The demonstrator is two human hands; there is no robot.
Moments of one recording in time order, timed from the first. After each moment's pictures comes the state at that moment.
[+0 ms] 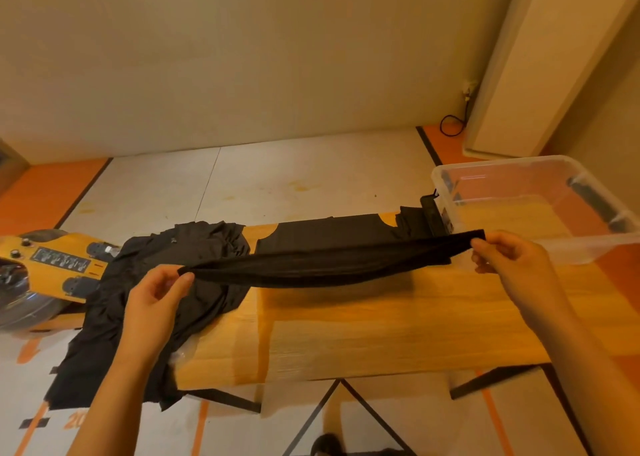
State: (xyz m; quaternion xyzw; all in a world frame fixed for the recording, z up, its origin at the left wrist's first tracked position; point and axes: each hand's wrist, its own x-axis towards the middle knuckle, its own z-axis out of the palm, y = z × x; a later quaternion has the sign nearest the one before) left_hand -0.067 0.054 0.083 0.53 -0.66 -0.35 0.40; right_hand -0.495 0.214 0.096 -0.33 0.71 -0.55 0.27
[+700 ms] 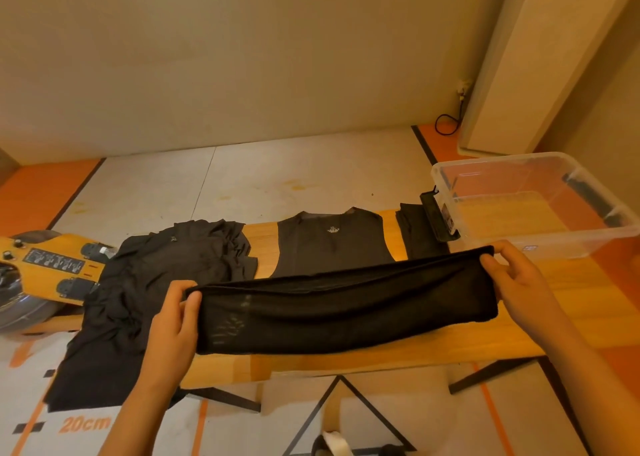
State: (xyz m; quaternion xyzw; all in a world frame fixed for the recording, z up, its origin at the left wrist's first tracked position) left_hand -0.062 0.077 0.053 0.50 -0.73 -0.29 0.36; right_hand -0.484 0.235 0.076 -0.37 0.71 -0.51 0.31
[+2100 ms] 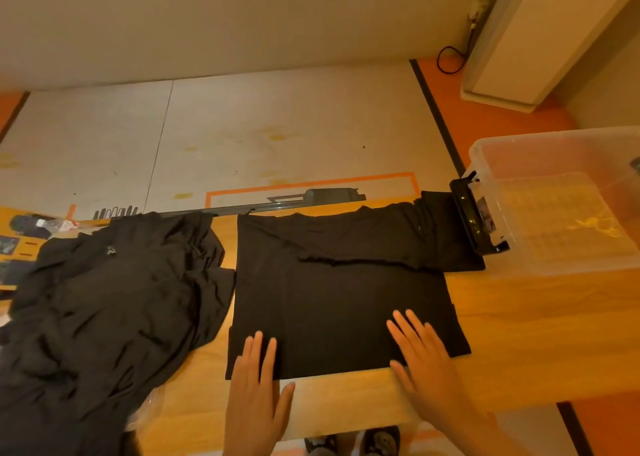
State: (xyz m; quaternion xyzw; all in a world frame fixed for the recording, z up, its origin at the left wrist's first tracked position) left_hand -0.128 0.062 -0.150 0.51 -0.84 -0.20 0.03; right_hand -0.415 0.161 -0.136 -0.59 0.79 0.01 0.19
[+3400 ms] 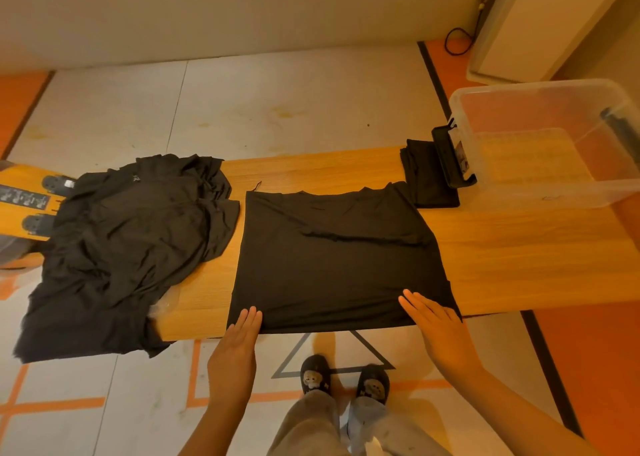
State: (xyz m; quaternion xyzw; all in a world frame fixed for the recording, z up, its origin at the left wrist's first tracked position) left_hand -0.084 0.146 -0.134 0.56 -0.82 -0.11 -0.03; right_hand -0.420 0.271 -0.134 -0.61 0.78 -0.02 0.11
